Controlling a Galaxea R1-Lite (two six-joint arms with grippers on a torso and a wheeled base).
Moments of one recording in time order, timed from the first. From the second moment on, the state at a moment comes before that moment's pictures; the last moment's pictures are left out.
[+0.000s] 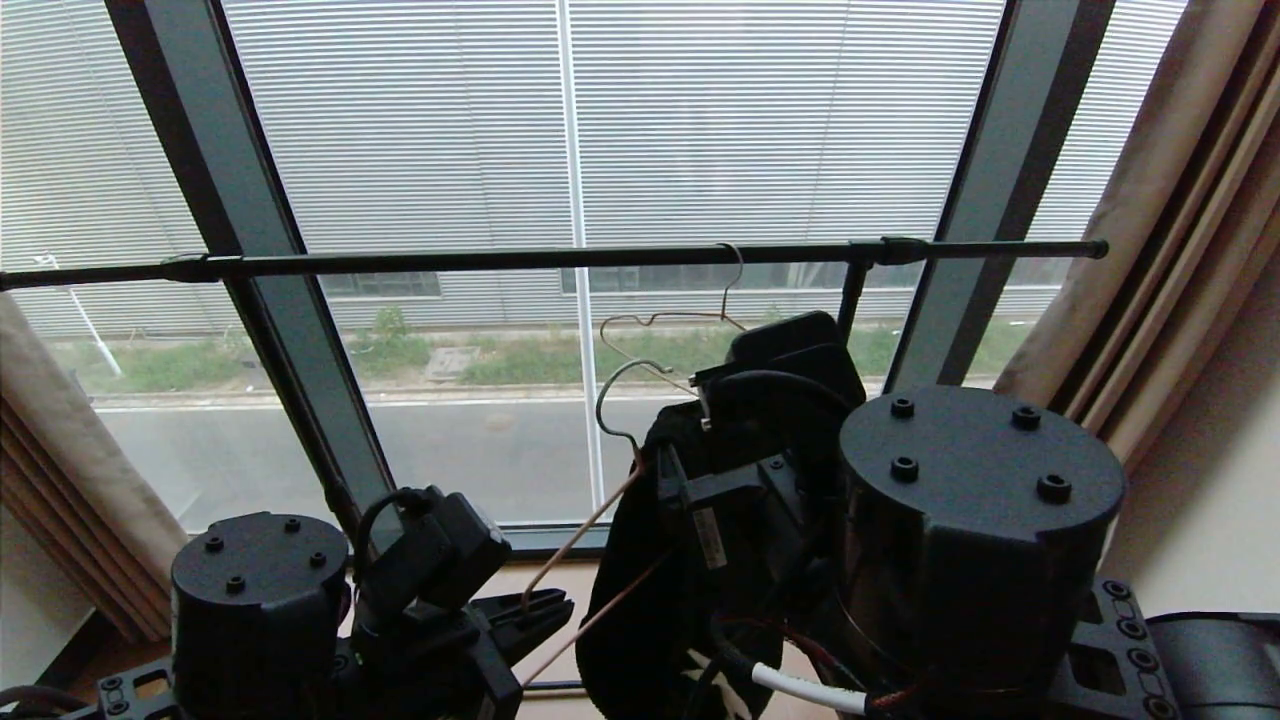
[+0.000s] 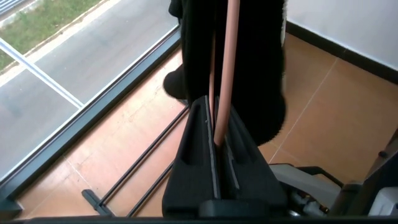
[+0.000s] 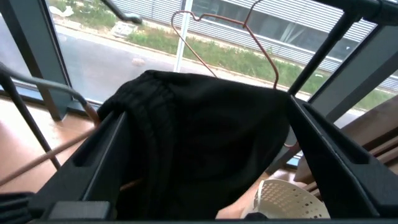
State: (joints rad) left arm -0.69 1.61 -0.30 -0.90 -0.12 0.13; right arm 1.11 1.77 -0.91 -0.65 -0.96 -0.02
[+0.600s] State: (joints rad) left arm -0.66 1.63 -0.29 -0.99 -0.12 0.12; right arm 1.12 1.69 -0.78 -0.65 -0.86 -0.03
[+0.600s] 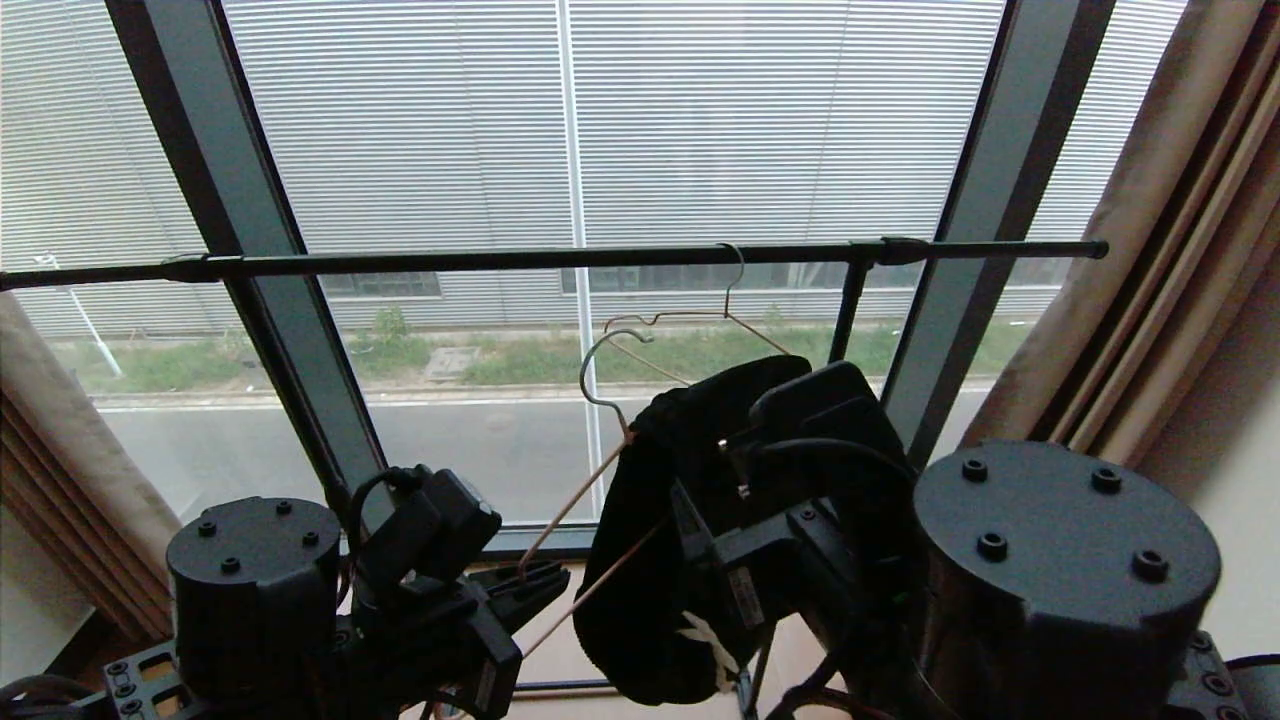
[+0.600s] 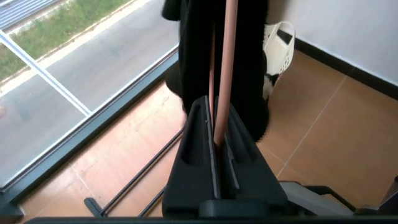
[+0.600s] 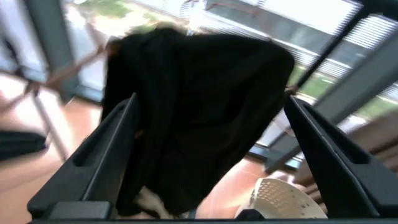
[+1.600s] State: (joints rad) left arm -0.59 1.61 -0.23 -0.99 -0.25 0.21; right arm 0.61 1.46 -0.85 -0.04 0.18 -0.56
